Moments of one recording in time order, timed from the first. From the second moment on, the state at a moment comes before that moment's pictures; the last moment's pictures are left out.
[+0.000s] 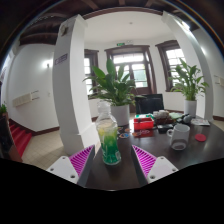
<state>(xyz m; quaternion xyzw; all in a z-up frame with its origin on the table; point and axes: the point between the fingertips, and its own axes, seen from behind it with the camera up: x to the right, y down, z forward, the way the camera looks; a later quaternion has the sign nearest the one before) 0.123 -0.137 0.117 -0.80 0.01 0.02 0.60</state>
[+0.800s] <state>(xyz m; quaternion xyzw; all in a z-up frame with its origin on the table) 0.153 0.007 0.145 -0.78 -0.01 -0.04 0.62</state>
